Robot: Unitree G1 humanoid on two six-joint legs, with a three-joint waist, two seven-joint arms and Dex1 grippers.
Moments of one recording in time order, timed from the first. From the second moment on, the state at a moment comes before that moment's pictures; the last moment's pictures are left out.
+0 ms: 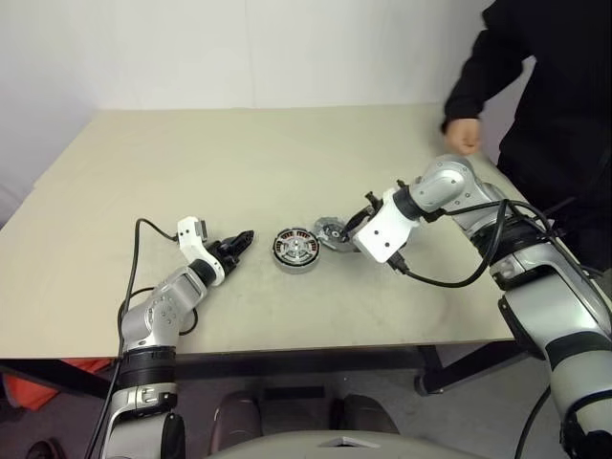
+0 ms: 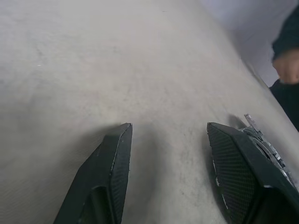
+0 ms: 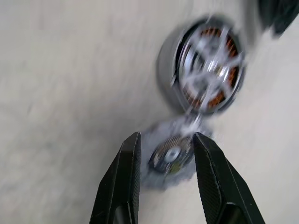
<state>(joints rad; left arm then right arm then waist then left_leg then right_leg) -0.28 0.16 0.27 0.14 -0.64 0.67 -0.37 -0.98 -0.62 0.52 0.60 -0.18 -0.71 1.44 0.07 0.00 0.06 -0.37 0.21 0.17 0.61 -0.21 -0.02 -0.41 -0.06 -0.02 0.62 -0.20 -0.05</state>
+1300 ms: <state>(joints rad) -0.26 0.16 0.29 0.12 -0.64 0.67 -0.36 -0.59 -0.48 0.44 0.29 -0.08 -0.03 1.05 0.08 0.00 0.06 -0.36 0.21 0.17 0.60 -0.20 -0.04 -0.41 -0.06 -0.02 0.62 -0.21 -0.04</state>
